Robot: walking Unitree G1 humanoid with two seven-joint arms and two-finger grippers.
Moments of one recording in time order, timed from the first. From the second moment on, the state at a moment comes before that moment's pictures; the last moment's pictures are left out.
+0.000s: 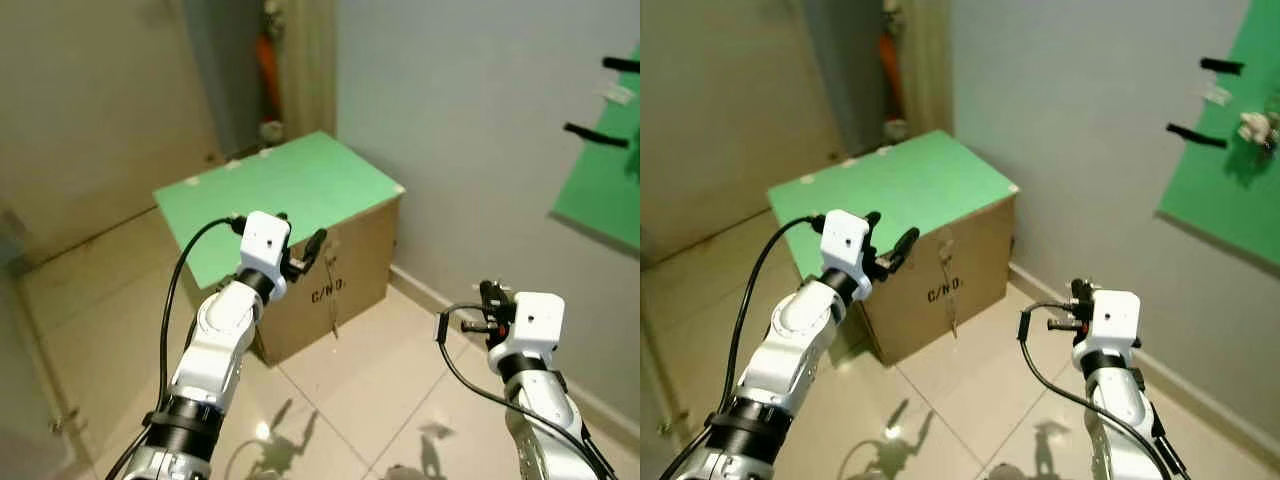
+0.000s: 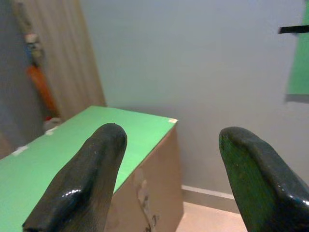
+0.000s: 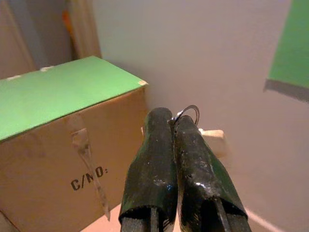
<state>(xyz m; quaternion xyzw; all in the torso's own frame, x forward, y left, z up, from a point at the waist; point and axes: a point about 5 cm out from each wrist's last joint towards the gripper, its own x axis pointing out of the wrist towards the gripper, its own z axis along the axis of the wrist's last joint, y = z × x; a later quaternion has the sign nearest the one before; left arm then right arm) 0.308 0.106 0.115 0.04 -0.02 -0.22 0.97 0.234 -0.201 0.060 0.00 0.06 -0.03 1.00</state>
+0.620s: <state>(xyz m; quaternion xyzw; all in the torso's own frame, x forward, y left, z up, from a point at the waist) 0.319 0.116 0.097 0.08 0.02 -0.22 0.97 0.211 -0.194 0.043 0.00 0.08 -0.03 1.00</state>
